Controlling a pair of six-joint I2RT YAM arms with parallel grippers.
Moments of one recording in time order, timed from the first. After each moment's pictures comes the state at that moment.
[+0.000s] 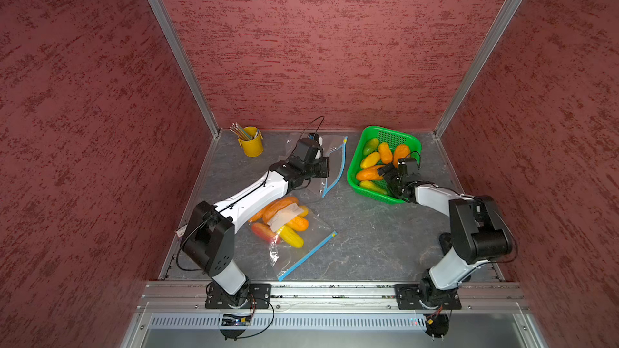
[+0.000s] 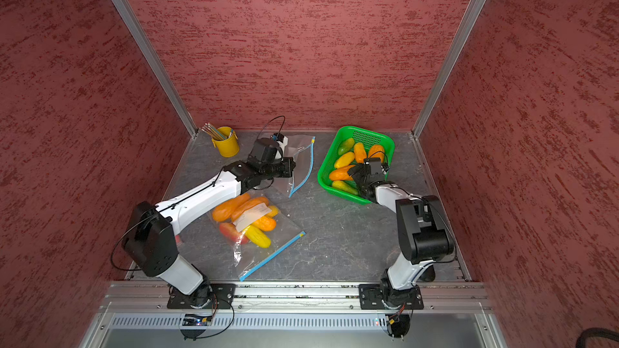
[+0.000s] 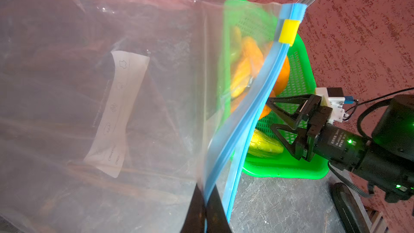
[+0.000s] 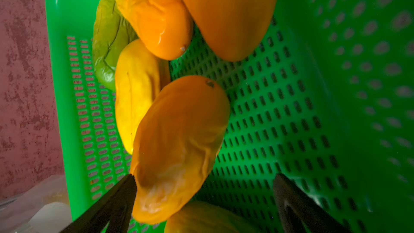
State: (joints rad) left arm -0.60 1.62 1.29 -0.31 0.07 -0.50; right arm 0.12 1.69 0.87 0.06 -0.10 1.11
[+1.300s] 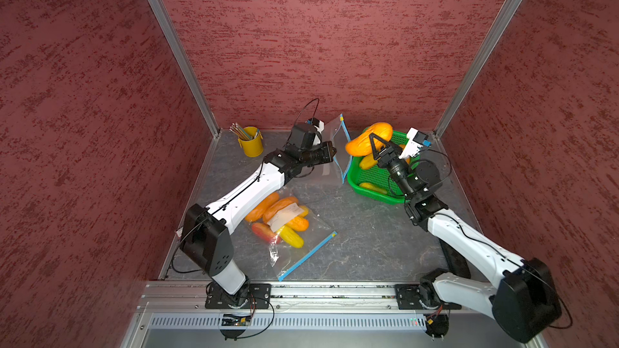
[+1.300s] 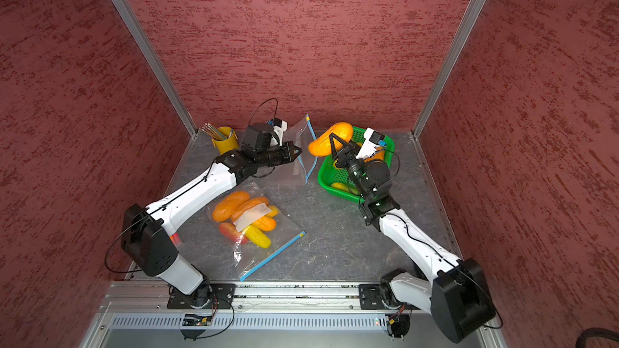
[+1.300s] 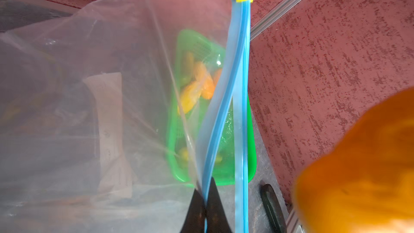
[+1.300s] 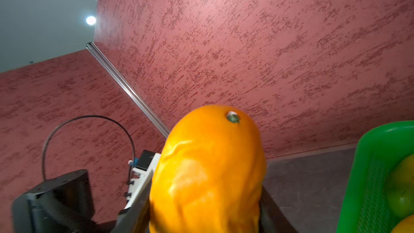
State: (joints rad) left arm -0.58 1.62 1.47 -0.34 0.24 -0.66; right arm 0.42 1.23 0.80 0.65 -0.02 0.69
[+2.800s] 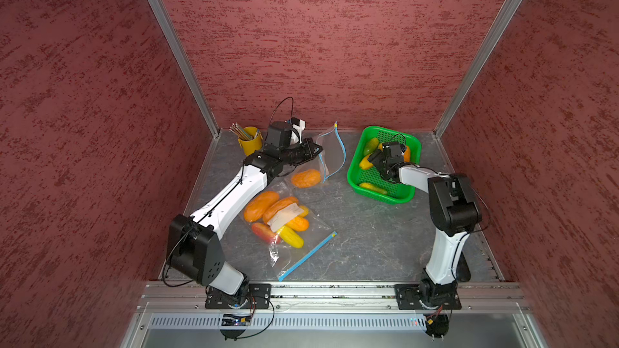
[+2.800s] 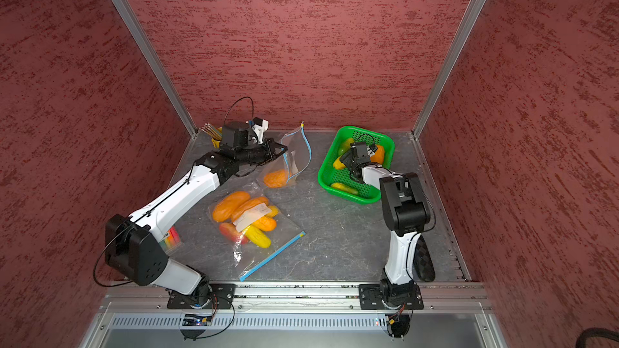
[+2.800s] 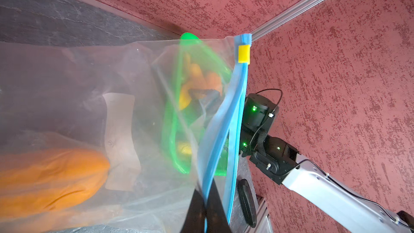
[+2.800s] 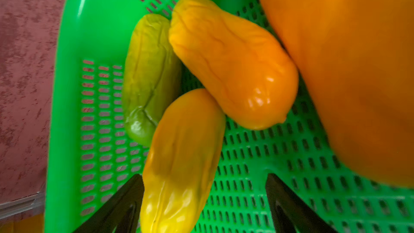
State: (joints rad) left arm -0.42 1.52 1.34 -0.29 0.45 -0.74; right arm 0.17 2.00 1.24 -0.01 0.05 0.97
